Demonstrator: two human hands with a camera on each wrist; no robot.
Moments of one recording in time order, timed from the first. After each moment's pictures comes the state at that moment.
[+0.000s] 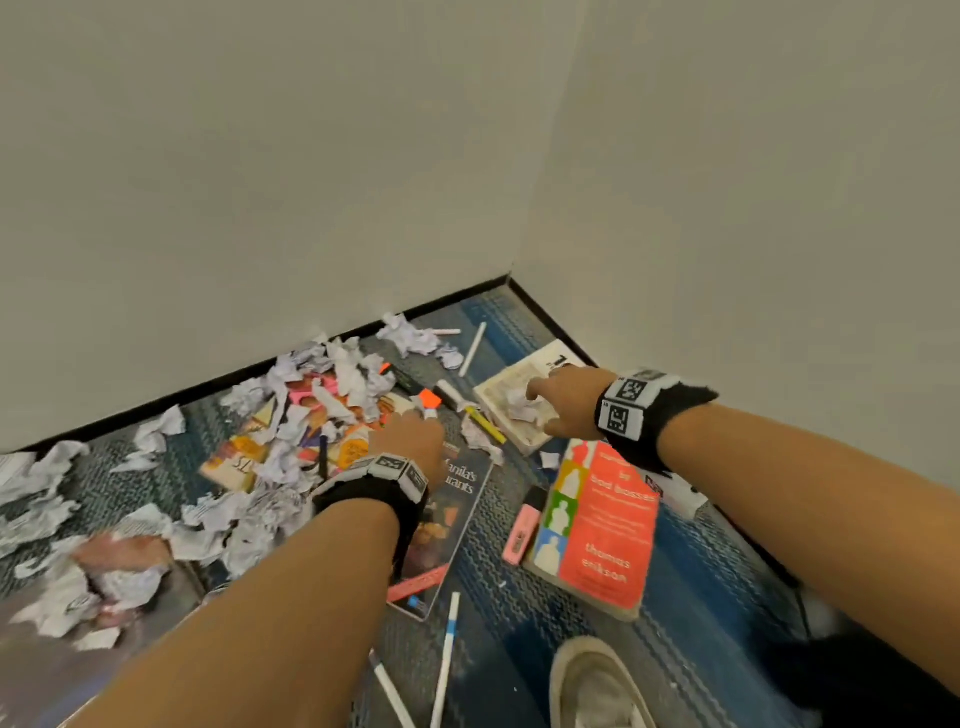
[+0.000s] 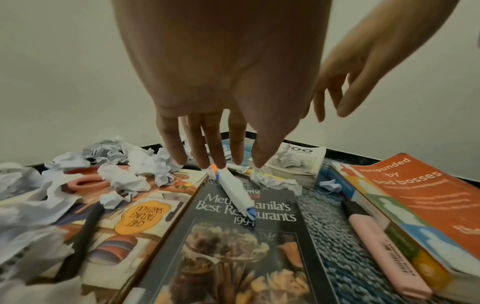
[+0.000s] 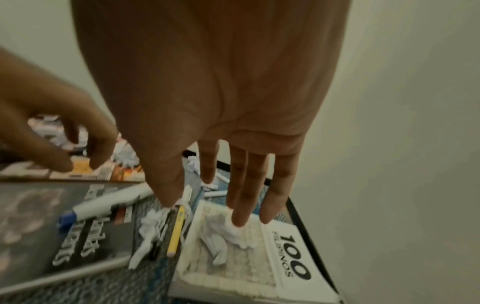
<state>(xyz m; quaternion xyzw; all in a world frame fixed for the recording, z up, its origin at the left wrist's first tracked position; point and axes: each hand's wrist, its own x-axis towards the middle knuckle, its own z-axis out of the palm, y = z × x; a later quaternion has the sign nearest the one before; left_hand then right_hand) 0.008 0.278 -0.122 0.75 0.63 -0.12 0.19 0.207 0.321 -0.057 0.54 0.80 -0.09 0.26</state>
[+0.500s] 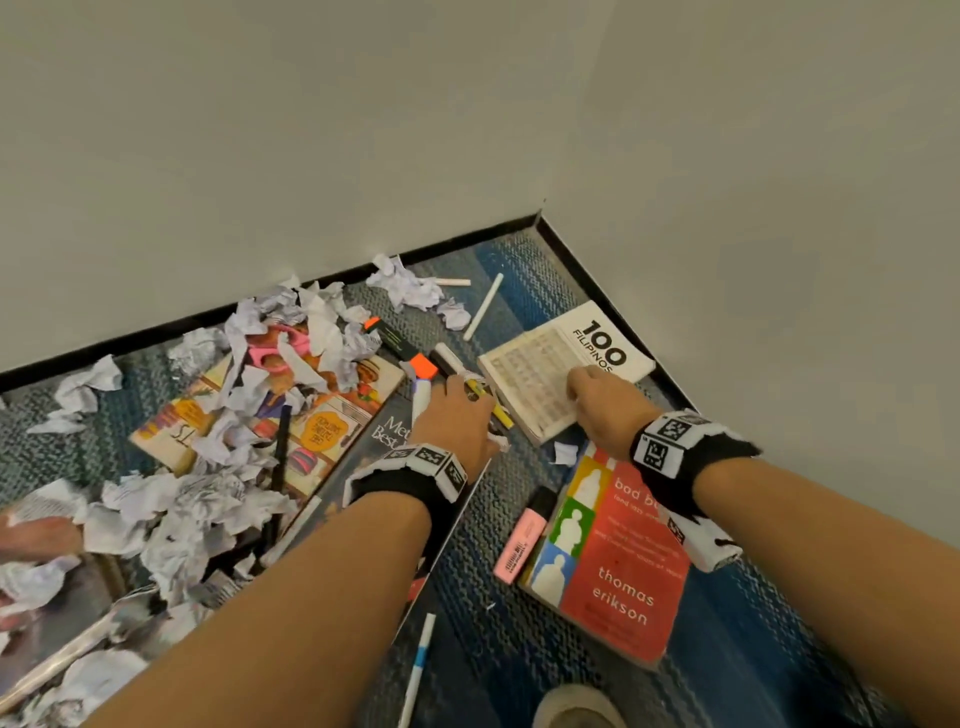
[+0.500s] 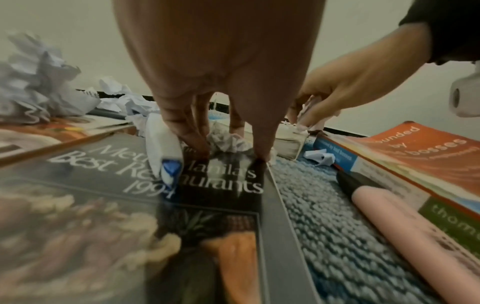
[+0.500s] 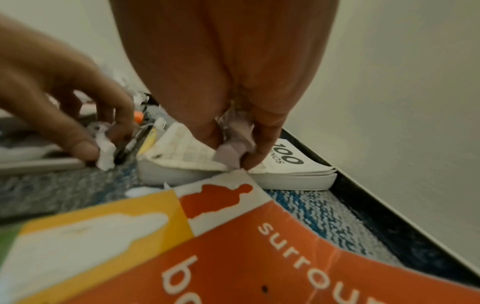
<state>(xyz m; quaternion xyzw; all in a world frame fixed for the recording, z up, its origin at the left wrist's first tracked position) 0.067 0.324 -0.195 0.76 0.61 -0.08 0.22 0.260 0.354 -0.164 0.58 0.78 -0.16 0.15</state>
